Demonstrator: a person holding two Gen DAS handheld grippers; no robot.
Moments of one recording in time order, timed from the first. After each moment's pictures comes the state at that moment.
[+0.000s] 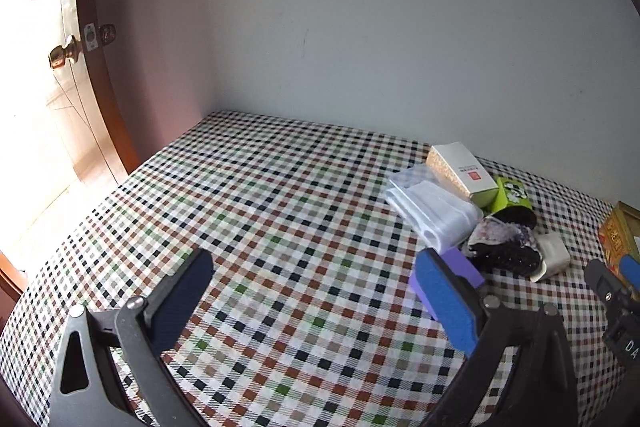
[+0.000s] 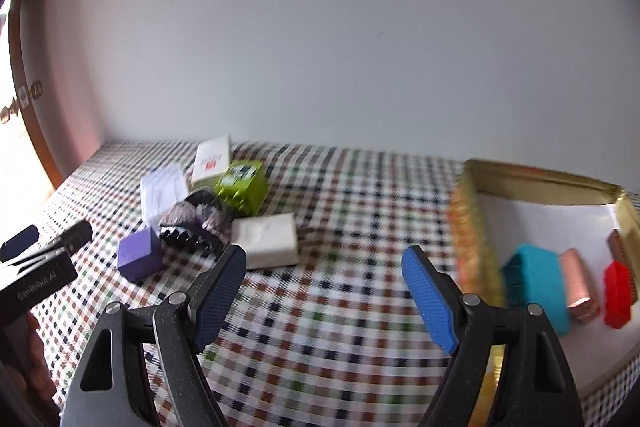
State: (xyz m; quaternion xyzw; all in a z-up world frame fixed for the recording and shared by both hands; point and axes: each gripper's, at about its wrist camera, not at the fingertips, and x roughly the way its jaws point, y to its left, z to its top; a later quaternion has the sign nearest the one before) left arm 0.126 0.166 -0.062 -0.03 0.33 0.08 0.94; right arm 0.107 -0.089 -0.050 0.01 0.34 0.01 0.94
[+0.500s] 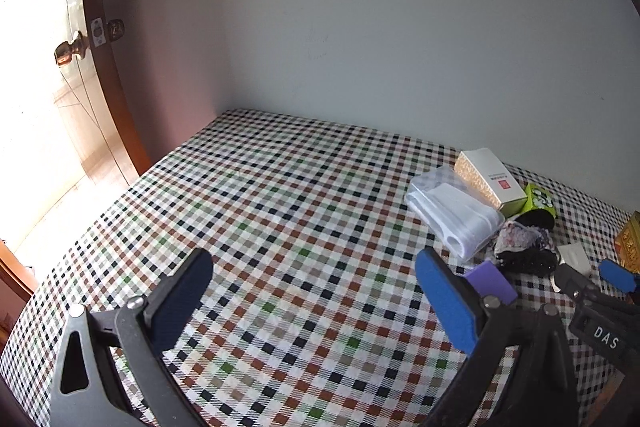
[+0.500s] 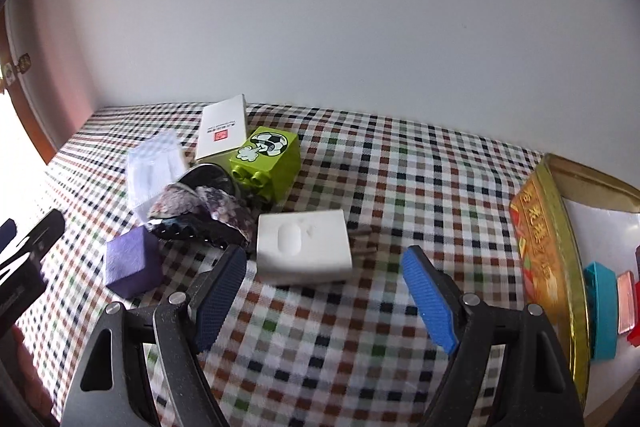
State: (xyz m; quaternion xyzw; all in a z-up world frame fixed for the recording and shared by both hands) left arm 0.148 0.190 -0.064 -0.02 0.33 0.10 0.94; right arm 0.163 -0.055 -0.075 -0.01 0.42 0.01 0.91
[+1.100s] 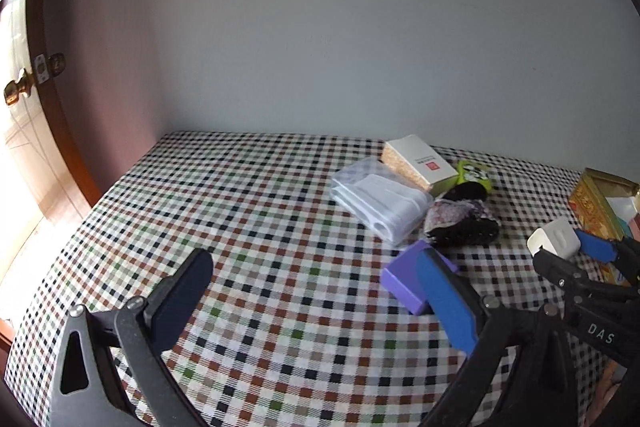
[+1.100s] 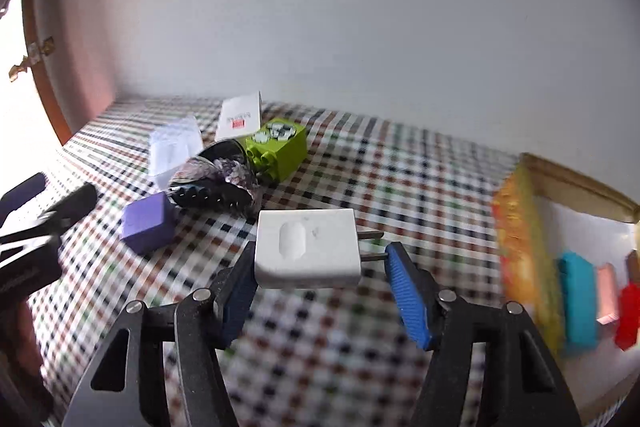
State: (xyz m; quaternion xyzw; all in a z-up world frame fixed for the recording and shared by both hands) left arm 0.133 0.161 -0.060 0.03 0.32 -0.03 0.95; right arm 0.110 -0.074 -0.060 -0.03 0.37 0.05 0.93
